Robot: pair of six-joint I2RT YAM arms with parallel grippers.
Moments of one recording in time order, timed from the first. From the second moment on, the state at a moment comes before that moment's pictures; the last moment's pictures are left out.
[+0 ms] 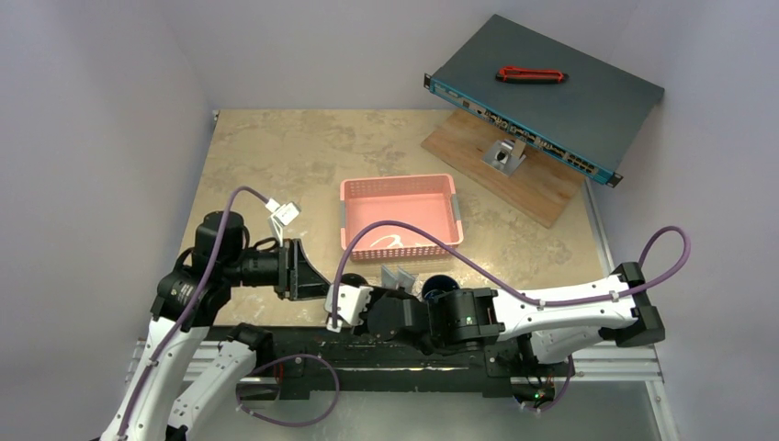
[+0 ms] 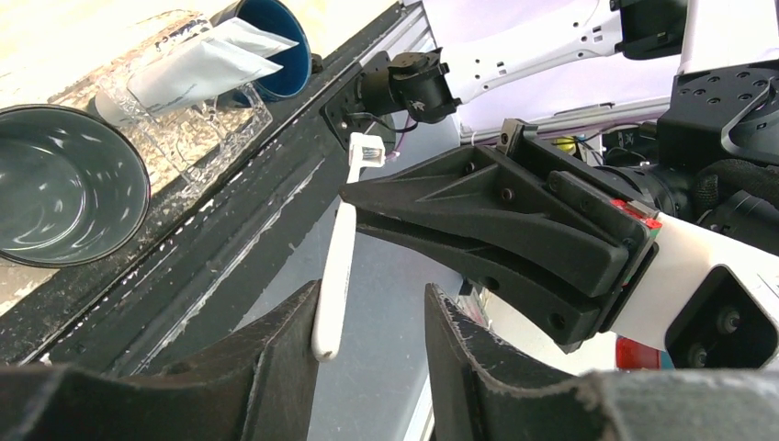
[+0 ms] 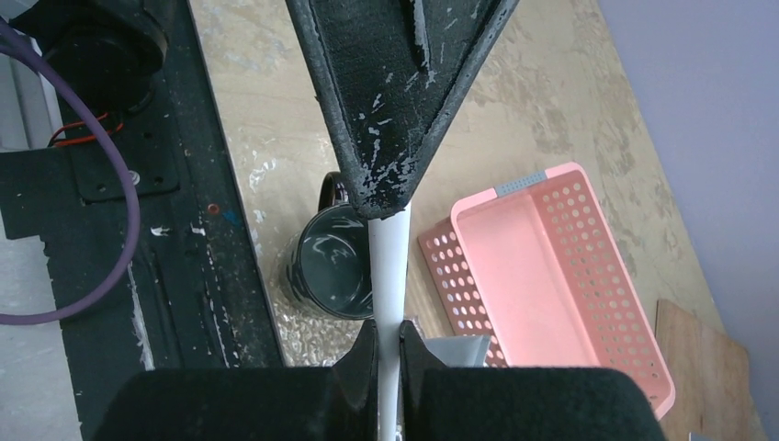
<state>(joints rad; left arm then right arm) -0.32 0.63 0.94 -0.92 0.95 -0.59 1.64 1.33 1.25 -0.51 0.61 -0.15</state>
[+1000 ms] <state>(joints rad) -0.32 0.63 0.92 -0.93 0.94 -0.56 1.66 1.29 1.22 -0.49 0.67 -0.15</state>
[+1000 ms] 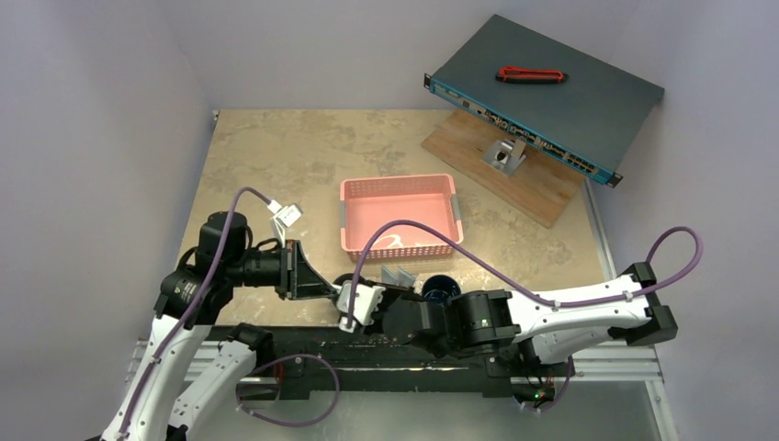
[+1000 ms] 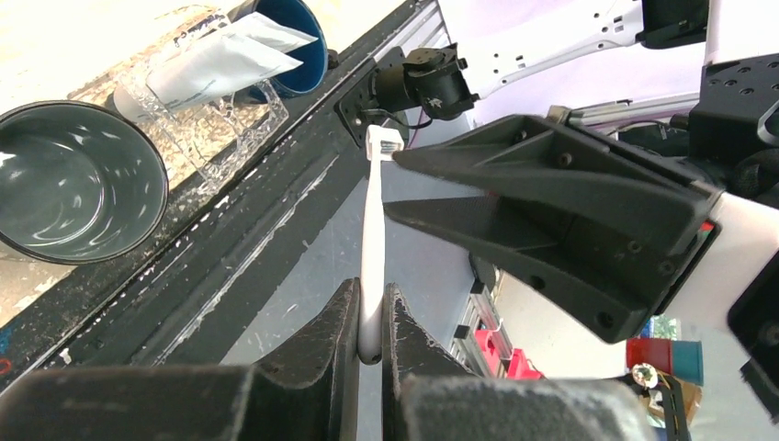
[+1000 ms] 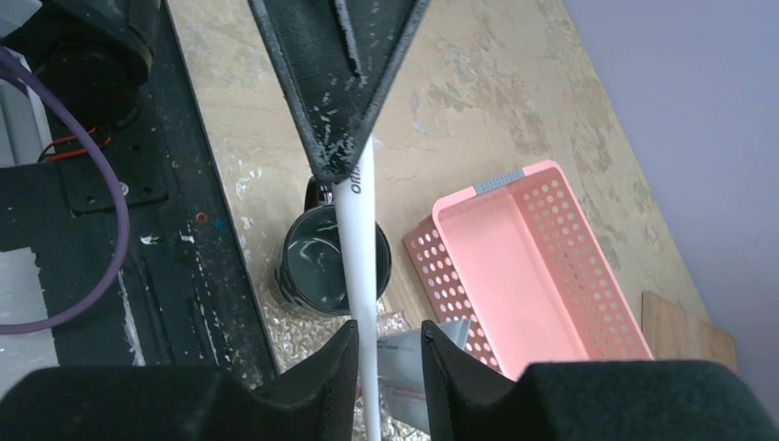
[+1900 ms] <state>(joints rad) -0.12 0.63 0.70 -0.39 1.24 -0.94 1.66 0.60 0.75 -0.09 0.58 -0.22</state>
